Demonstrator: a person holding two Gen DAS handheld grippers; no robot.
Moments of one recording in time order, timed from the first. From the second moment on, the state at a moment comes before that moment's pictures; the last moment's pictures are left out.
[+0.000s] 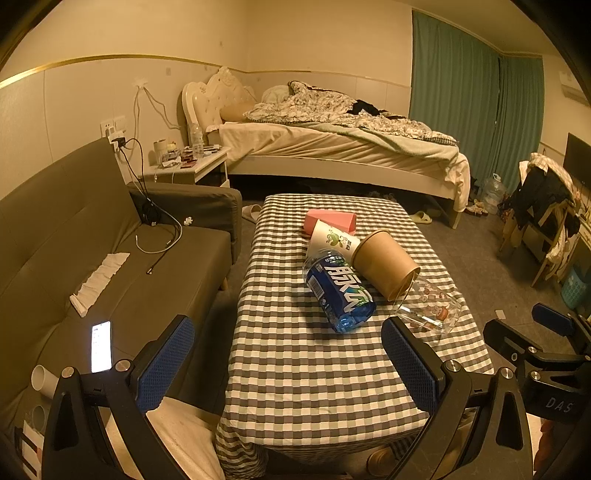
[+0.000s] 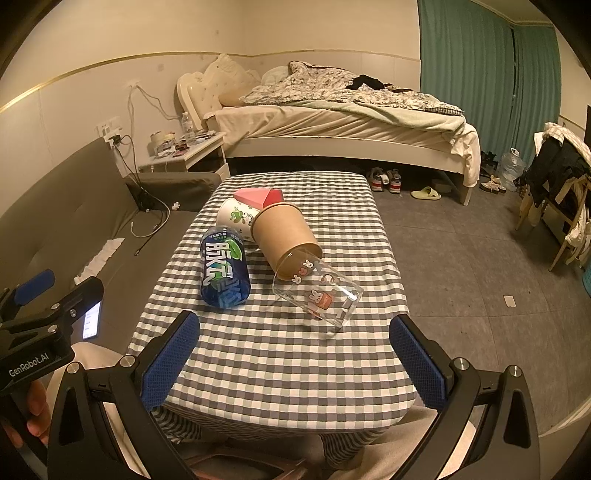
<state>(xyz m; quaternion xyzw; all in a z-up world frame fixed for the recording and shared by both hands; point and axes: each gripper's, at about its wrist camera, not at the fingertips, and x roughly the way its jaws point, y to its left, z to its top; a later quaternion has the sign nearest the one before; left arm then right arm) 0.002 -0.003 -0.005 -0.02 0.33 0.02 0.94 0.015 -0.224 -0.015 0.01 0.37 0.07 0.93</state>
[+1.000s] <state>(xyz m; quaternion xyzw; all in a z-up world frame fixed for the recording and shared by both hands) 0.060 0.012 -0.020 -0.04 0.37 0.04 0.93 0.071 -0.212 -0.018 -0.02 0.40 0.10 0.91</state>
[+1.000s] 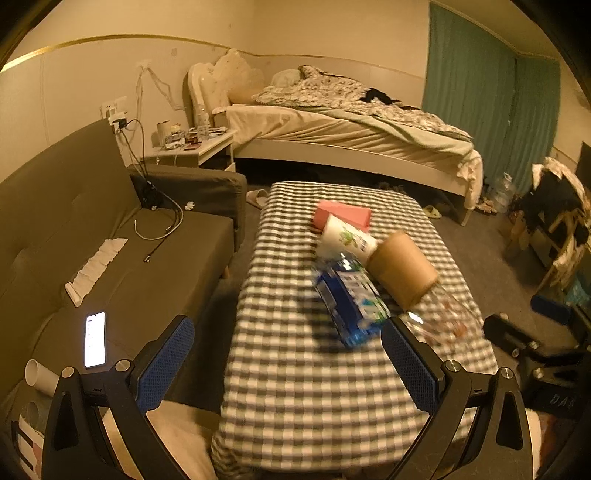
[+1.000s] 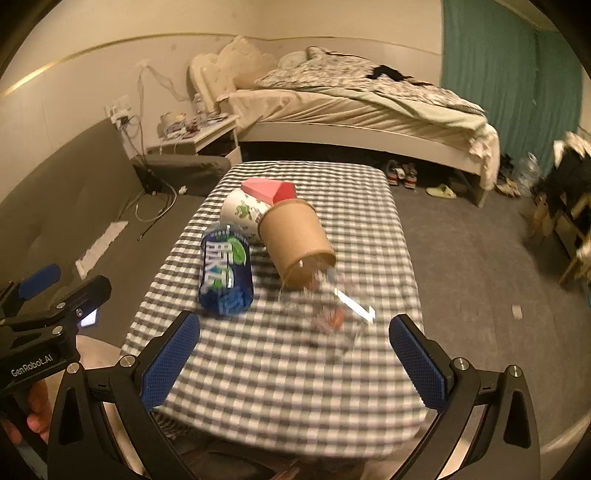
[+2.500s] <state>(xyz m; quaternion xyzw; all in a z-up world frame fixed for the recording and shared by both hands) 0.245 0.086 -0.060 -0.05 0.41 0.14 0.90 0.427 -0.104 -0.061 -0.12 0.58 0.28 0.76</state>
